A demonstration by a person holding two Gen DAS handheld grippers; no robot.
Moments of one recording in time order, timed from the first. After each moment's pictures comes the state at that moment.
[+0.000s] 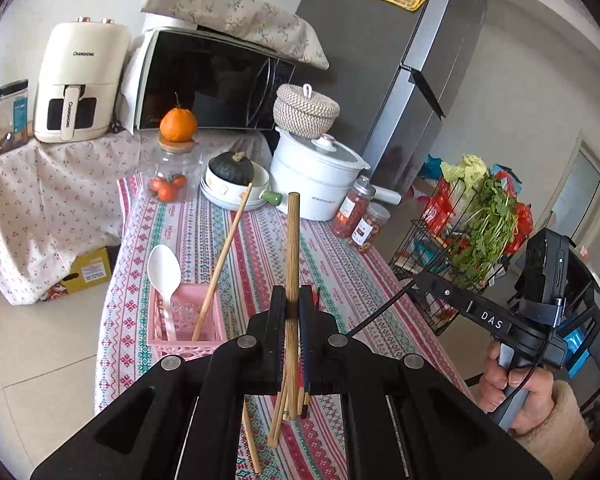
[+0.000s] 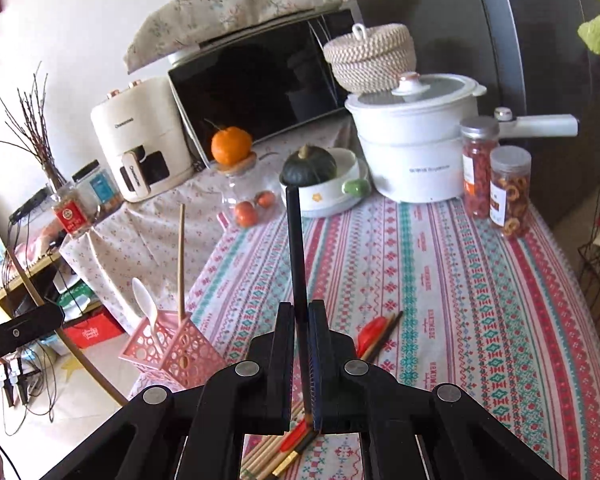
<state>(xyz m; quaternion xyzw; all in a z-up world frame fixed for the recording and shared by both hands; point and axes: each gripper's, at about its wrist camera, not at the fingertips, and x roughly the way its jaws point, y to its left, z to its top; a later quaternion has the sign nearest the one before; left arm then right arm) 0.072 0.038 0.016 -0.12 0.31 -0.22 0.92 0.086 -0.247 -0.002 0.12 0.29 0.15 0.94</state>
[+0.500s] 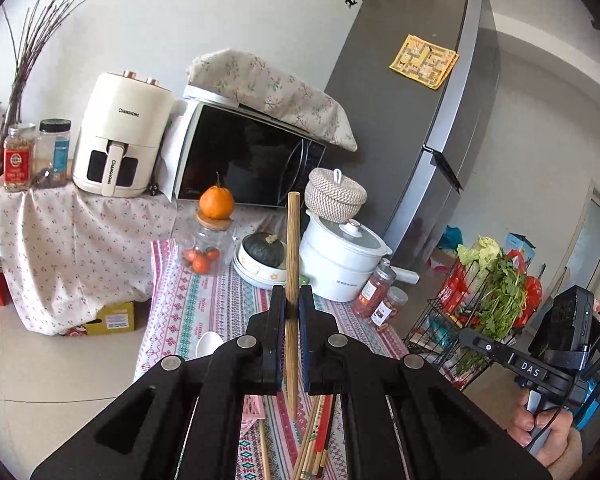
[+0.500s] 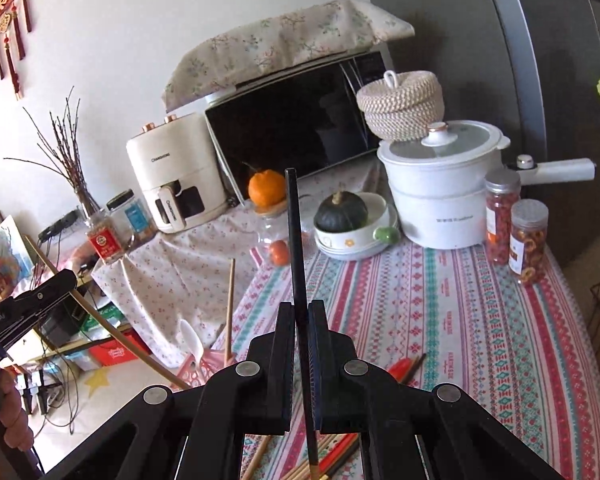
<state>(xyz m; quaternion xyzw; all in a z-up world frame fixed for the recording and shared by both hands) 0.073 0.087 0.056 -0.16 0.21 -0.15 0.95 0.079 -0.244 0.043 0.13 0.26 0.19 0.94</state>
